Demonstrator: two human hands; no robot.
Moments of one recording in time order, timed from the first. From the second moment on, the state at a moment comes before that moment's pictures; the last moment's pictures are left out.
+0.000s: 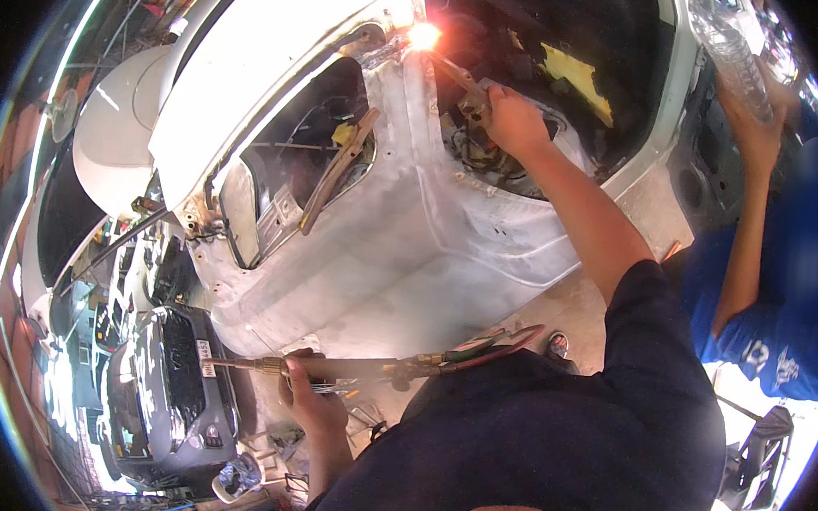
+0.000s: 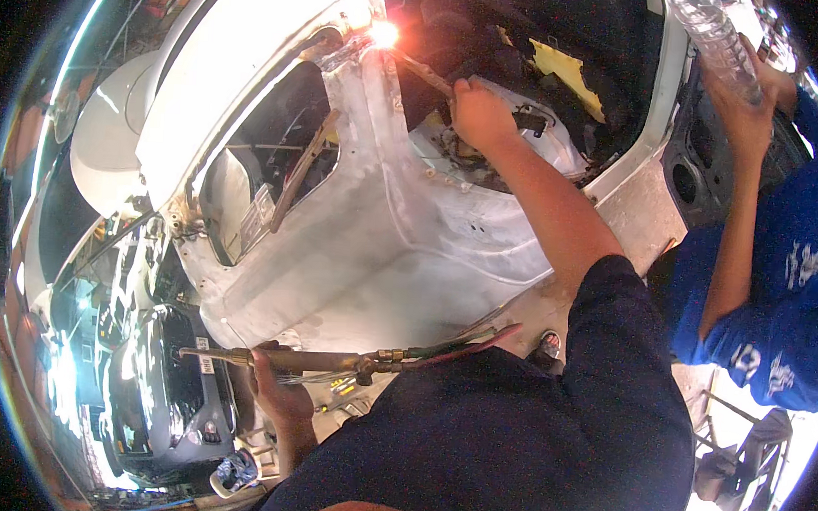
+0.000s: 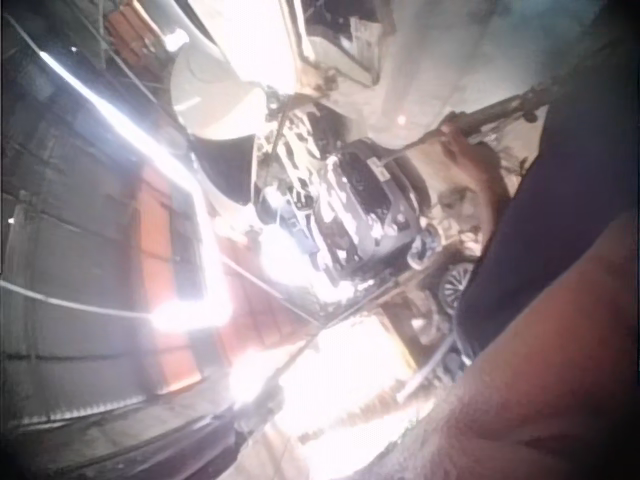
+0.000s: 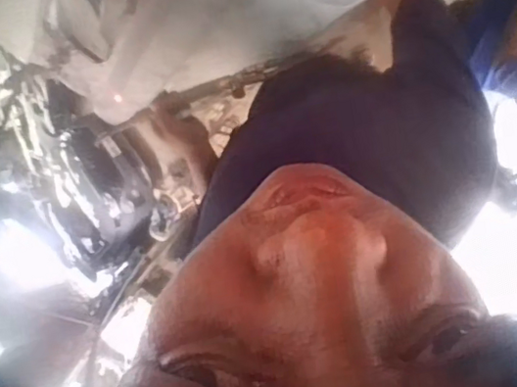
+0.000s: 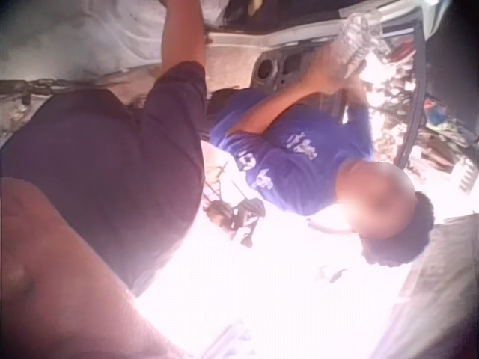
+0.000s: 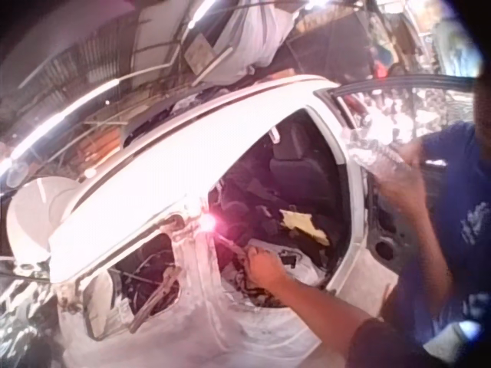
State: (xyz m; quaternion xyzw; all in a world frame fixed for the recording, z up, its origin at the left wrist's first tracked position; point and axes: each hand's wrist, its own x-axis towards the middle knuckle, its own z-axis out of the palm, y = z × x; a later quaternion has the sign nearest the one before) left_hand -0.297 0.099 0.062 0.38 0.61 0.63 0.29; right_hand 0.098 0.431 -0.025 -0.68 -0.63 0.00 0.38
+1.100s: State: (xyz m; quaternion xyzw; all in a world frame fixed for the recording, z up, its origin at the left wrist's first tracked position) left_hand -0.340 0.117 0.050 0.39 0.55 0.63 0.38; right_hand 0.106 0.138 -0.163 -0.46 -0.22 0.67 0.53
